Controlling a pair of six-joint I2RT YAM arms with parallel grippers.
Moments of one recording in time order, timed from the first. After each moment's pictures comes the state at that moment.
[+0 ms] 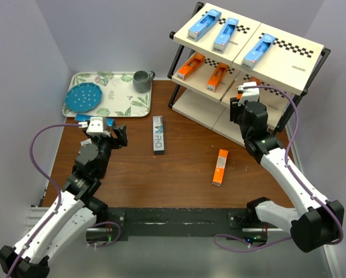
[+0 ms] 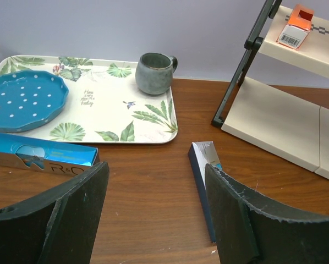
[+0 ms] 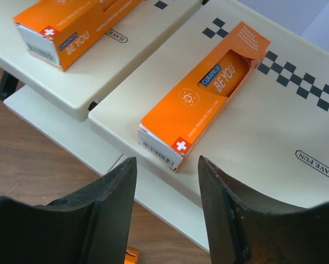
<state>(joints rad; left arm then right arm) -0.50 0.57 0.53 0.04 -0.42 -0.15 0.34 1.09 0.91 -0.07 0.39 -0.07</state>
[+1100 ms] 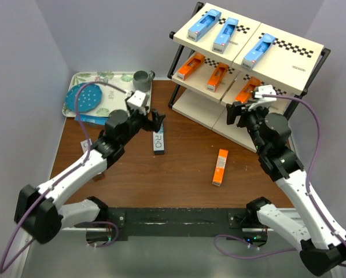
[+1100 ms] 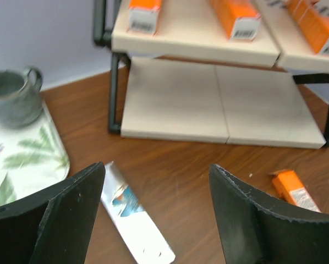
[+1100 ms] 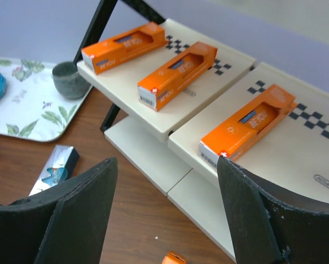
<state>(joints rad) -0.55 1.11 0.79 0.22 0.00 -0.13 0.42 0.85 0.97 -0.16 0.23 0.03</state>
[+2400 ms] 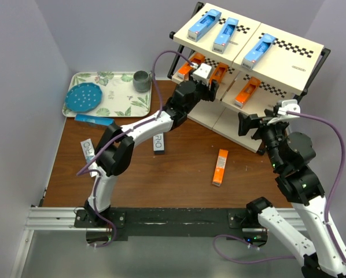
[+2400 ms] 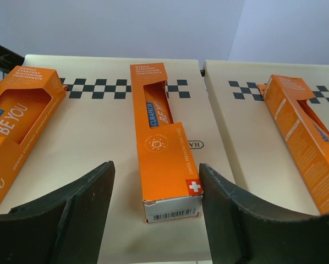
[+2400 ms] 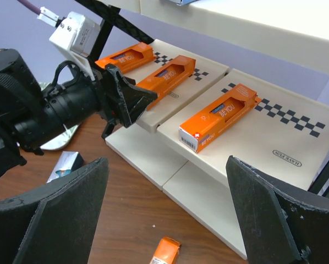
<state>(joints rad) -0.77 2.11 1.74 0.43 -0.16 -0.08 0.42 0.63 1.00 -0.34 0.27 0.04</state>
